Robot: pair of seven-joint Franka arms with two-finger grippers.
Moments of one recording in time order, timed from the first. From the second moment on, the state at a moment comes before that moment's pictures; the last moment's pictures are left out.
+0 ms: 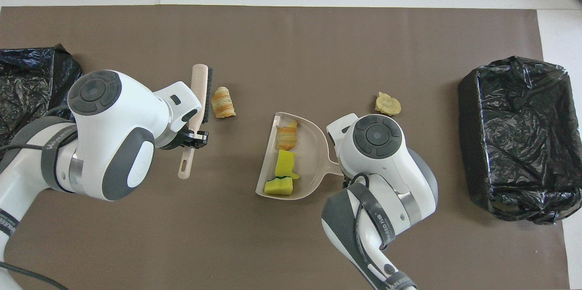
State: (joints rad) left arm -0.29 0.11 -0.05 -1.98 -0.07 2.03 -0.08; right arm 0.58 0.12 -0.09 -2.07 0.00 2.02 -0.71
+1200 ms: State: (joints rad) left arm -0.45 0.12 -0.09 -2.09 -0.08 1.96 0.14; right arm 0.61 0.11 -0.09 -2.08 0.00 2.01 -0.56
